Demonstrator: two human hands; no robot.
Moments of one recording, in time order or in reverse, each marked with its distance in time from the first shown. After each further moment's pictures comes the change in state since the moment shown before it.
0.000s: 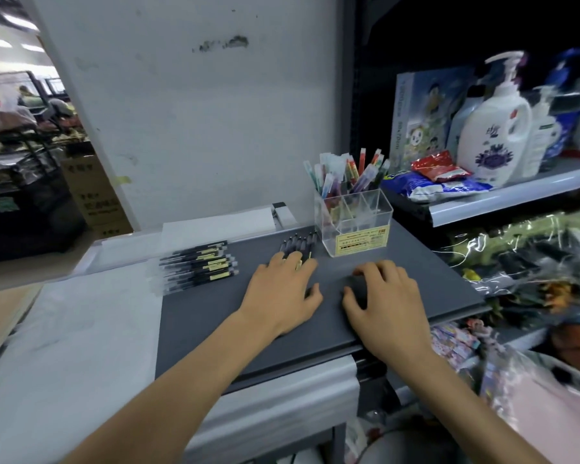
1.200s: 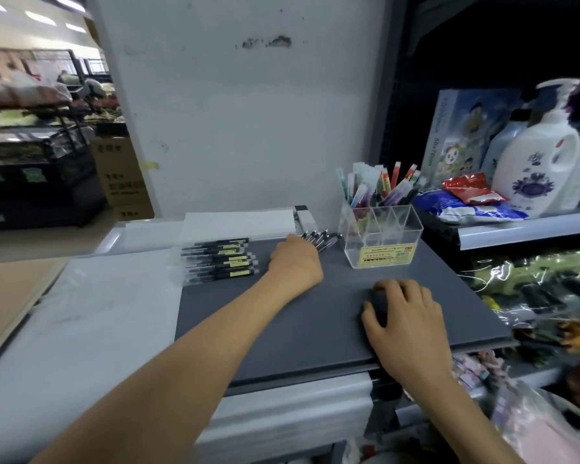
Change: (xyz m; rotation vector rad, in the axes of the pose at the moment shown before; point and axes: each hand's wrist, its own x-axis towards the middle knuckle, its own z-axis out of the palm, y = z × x) left_hand 0.068 -0.015 -0.019 -0.378 -0.263 -0.666; right_hand 0.001 -0.001 0.005 -0.066 0.012 0.000
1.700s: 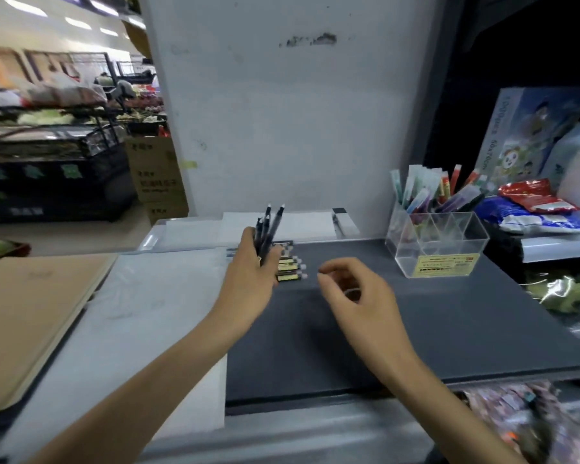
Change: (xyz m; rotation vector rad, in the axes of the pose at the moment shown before) left_hand -0.058 -0.145 -0.052 -0.747 0.394 0.251; right_hand 0.020 -0.145 -0.004 0.925 -0.238 0.036
